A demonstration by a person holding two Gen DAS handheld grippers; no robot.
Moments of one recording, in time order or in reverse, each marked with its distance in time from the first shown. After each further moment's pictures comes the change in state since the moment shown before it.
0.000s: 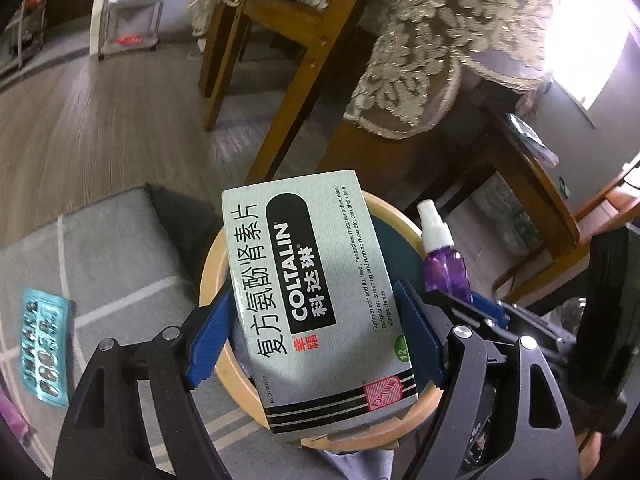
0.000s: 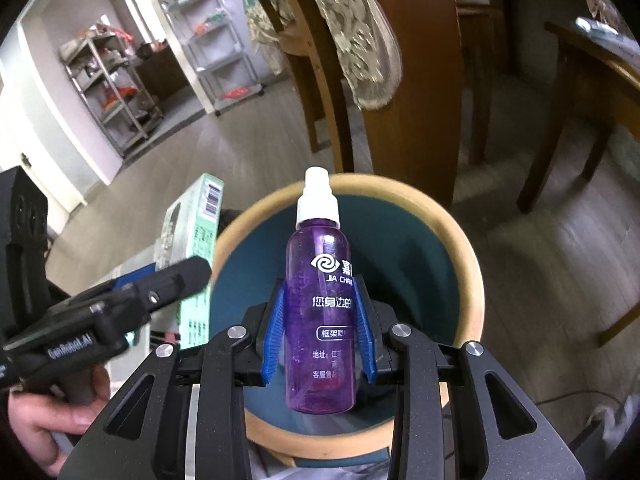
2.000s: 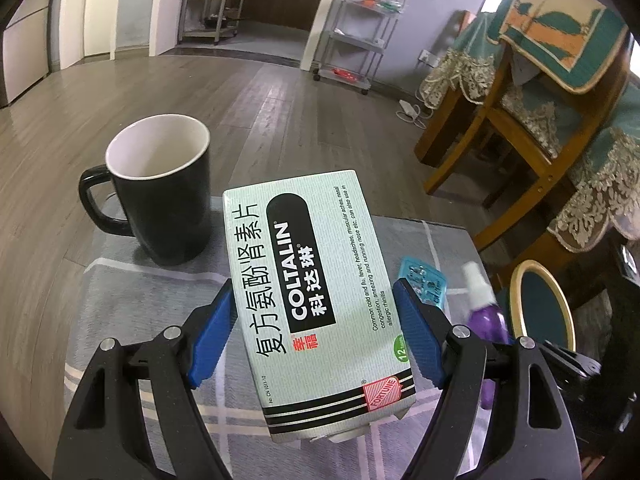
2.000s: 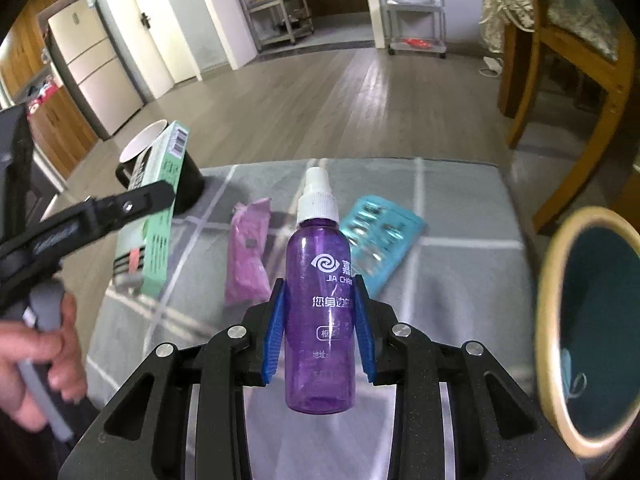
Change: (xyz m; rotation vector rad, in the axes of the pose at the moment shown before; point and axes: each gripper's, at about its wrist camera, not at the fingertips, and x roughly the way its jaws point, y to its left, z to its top) left arm -0.224 0.235 -0.112 -0.375 -0.238 0.444; right arm 0.040 0.262 -0.077 -0.480 0.171 0.275
